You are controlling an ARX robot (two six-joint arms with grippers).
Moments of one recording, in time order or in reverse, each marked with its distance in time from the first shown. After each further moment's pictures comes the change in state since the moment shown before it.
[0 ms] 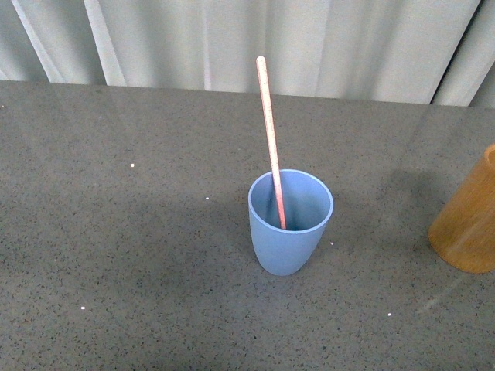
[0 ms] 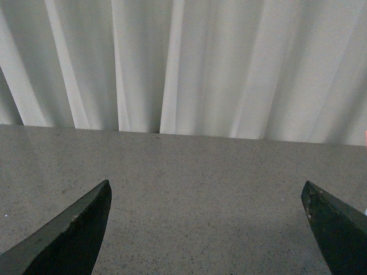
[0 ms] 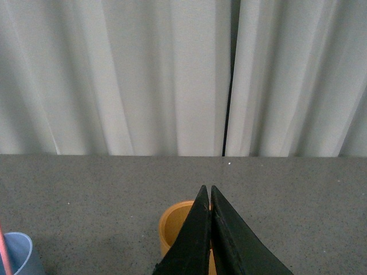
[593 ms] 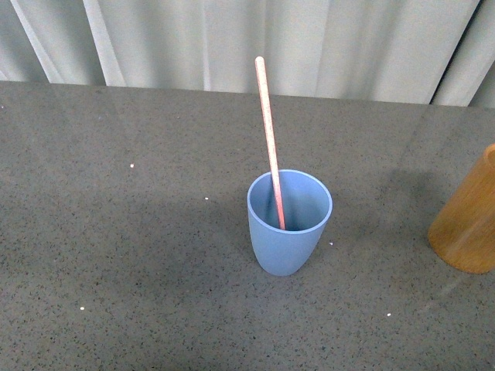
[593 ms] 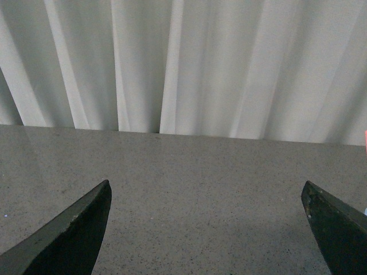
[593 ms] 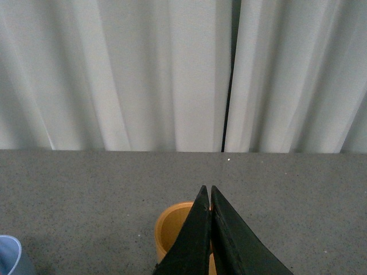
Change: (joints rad) left arm 0.000 0.000 0.000 0.000 0.000 0.000; right arm 0.000 0.214 0.026 0.161 0.000 0.000
